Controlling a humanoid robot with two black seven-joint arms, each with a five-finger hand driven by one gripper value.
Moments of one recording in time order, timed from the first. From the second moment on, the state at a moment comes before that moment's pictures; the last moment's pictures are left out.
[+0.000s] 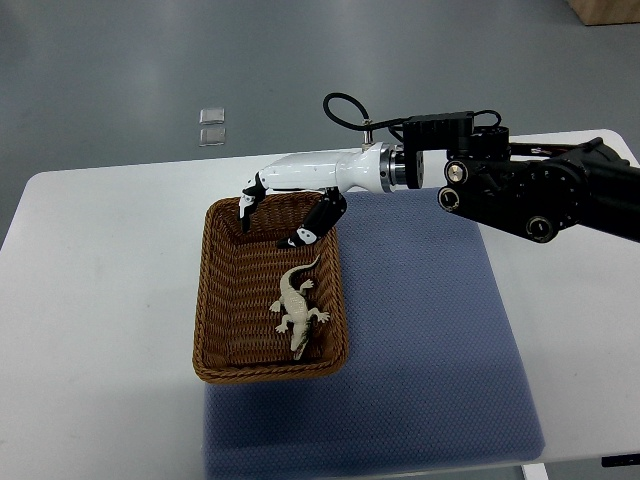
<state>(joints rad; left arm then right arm) 0.01 0.00 -0.05 -0.18 0.06 0.11 0.01 1.25 -0.24 0.09 0.98 -1.29 0.18 0.53</state>
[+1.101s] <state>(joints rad) 0.01 0.00 -0.05 -0.18 0.06 0.11 0.01 0.96 -0.39 0.40 0.67 -0.25 0.12 0.29</state>
